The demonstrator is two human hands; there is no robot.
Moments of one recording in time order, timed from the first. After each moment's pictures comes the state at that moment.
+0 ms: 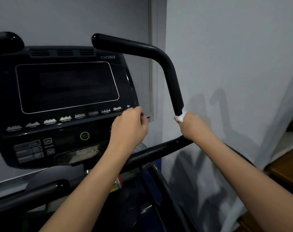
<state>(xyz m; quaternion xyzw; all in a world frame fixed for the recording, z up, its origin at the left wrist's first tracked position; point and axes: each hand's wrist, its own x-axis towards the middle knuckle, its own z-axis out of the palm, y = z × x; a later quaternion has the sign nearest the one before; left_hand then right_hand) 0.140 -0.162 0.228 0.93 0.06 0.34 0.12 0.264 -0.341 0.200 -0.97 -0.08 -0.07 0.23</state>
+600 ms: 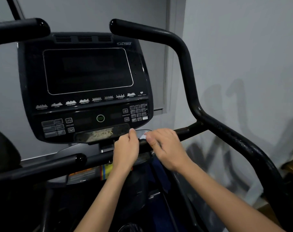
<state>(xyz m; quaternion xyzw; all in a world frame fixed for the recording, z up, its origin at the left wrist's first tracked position) 0.089 -0.150 0.135 0.81 0.28 0.25 0.45 0.161 -0.284 0.121 -0.81 -0.44 -0.18 0.33</state>
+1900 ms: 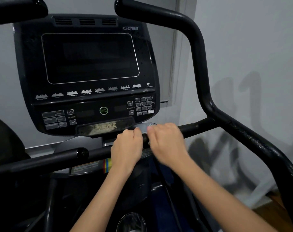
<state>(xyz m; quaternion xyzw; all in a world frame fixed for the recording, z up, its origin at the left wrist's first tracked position) 0.078 -0.150 0.140 0.89 0.26 0.23 0.28 0.155 -0.253 0.128 -0.86 -0.38 -0.28 0.19</state>
